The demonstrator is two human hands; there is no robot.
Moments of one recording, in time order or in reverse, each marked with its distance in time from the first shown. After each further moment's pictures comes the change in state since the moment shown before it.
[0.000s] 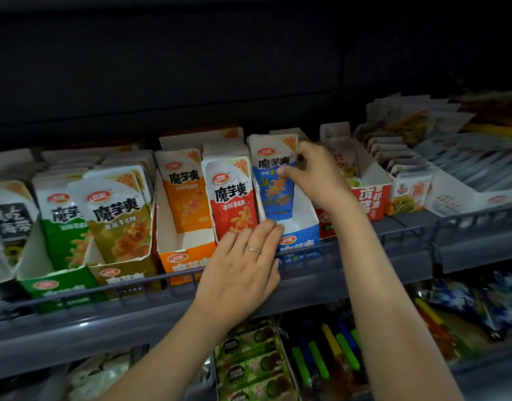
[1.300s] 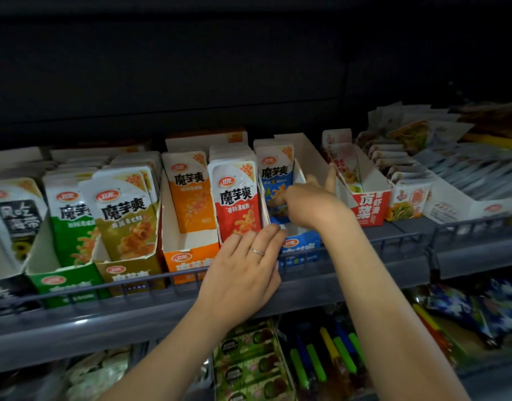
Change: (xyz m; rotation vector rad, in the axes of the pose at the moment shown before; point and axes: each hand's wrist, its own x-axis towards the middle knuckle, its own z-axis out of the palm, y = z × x) left_hand -0.001 0.000 -0.005 -0.017 -0.062 0.009; right_hand -0.020 -0.037 0.005 -0.965 -0.647 0.114
